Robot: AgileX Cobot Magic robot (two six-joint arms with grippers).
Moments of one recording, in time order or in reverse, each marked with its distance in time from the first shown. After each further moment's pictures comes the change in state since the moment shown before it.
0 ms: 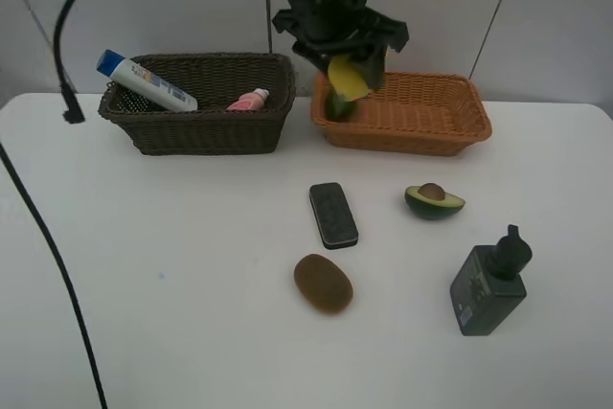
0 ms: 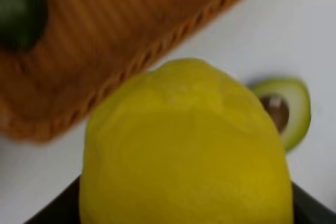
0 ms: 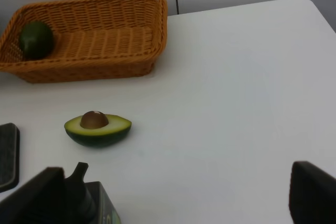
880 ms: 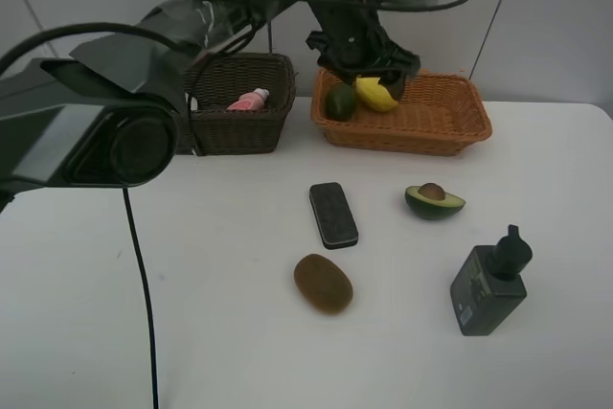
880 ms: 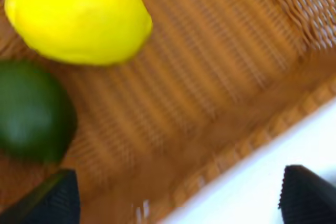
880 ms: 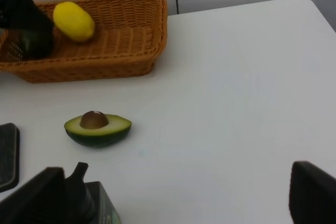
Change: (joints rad) left arm 0.001 0.400 -0.617 0.101 0.171 -0.048; right arm 0.000 0.000 0.000 0.000 0.000 0.000
